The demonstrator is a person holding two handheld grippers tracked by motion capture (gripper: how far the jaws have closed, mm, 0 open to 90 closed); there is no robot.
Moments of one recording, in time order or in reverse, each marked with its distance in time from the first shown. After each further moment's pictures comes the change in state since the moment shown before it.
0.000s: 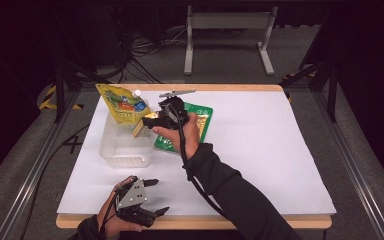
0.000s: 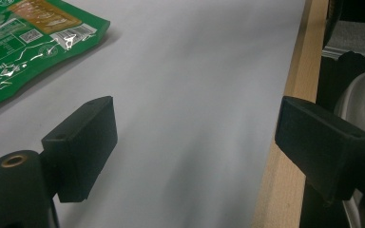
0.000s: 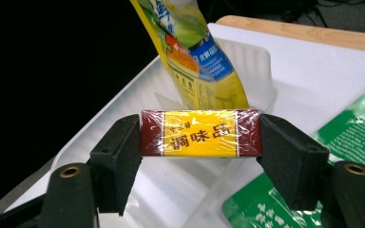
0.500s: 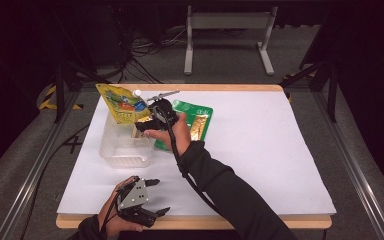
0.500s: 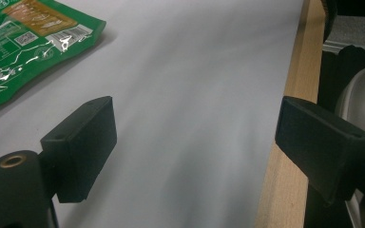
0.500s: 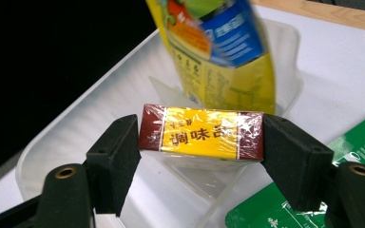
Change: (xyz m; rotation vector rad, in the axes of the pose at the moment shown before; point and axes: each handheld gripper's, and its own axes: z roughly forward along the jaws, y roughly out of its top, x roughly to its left) left arm -0.001 0.001 0.004 0.012 -0.005 0.030; right arm 0.005 -0.001 0.039 0.109 -0.005 -0.087
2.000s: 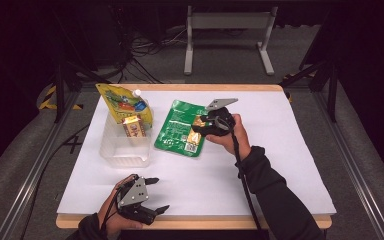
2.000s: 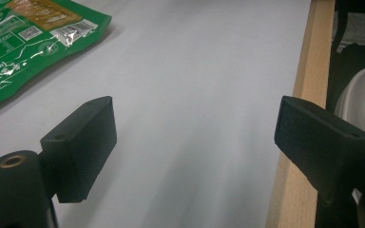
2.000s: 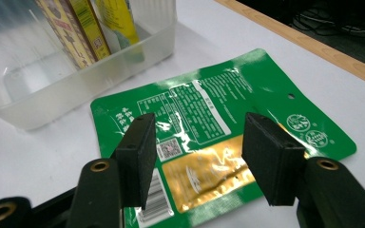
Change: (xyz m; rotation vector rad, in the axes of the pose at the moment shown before) left arm 0.006 -0.002 0.001 0.007 0.008 -0.011; right arm -0.115 -0.070 -0.091 -0.043 -0.058 -0.239
